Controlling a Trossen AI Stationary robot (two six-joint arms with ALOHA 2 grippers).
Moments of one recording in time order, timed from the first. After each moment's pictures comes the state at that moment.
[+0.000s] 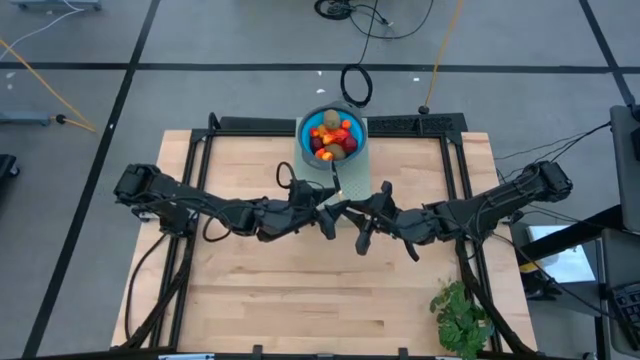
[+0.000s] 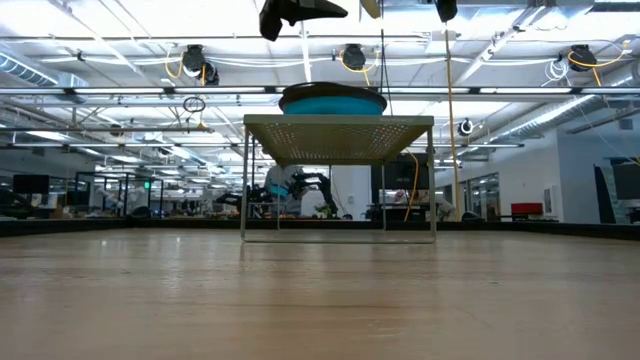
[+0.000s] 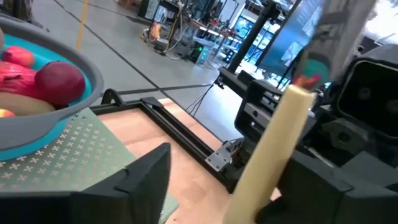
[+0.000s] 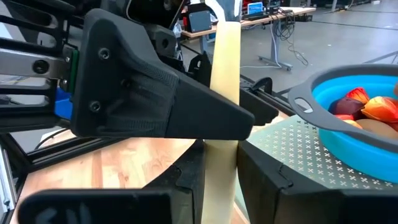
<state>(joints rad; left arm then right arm) -0.22 1.62 1.19 0.34 -0.70 -0.58 0.34 1.32 1.00 0.08 0.71 0.33</state>
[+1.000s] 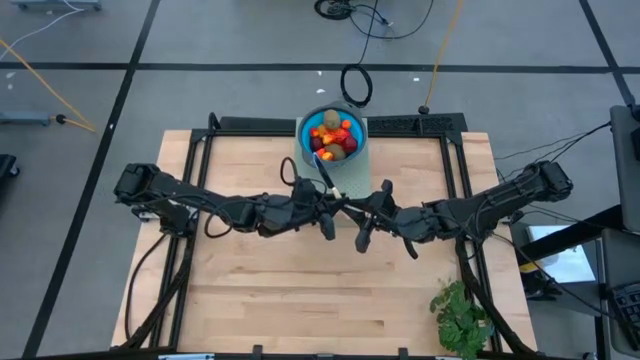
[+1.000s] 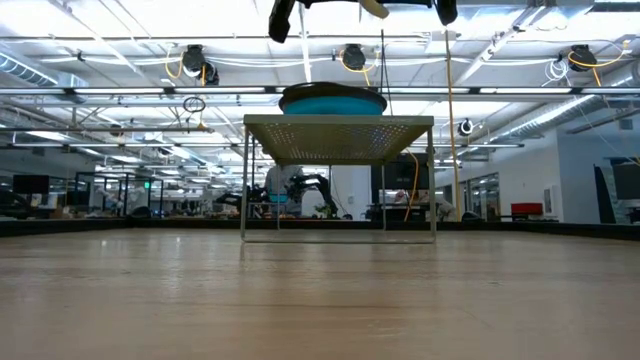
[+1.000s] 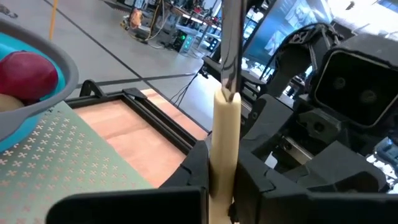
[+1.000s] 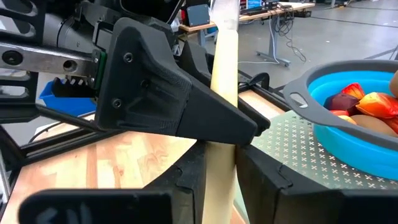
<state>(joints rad) -0.19 1.62 1.19 0.34 -0.58 -0.58 0.34 1.32 1.00 0.06 0.69 0.33</state>
